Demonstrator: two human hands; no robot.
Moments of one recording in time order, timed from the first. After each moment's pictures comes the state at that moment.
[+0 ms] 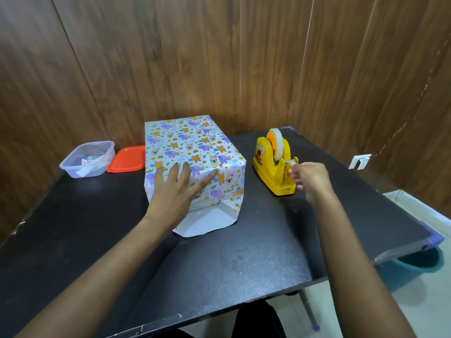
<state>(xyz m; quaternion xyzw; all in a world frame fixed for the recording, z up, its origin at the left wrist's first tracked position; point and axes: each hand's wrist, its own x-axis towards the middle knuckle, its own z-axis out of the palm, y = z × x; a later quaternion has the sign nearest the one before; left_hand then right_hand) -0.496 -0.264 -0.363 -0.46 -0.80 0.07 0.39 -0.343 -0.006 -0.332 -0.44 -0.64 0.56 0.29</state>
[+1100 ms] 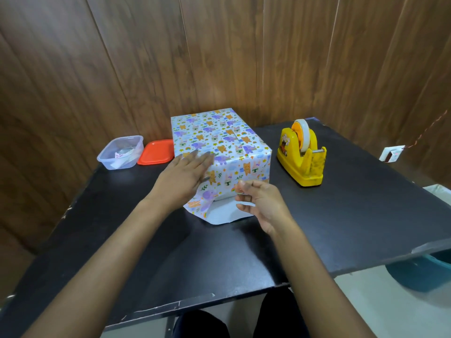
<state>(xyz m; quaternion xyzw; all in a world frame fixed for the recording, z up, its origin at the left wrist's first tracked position) -0.510 -0.302 -0.325 -0.50 -0.84 0.01 0.19 -0.360 -0.164 -0.348 -0.21 -0.54 0.80 0.17</state>
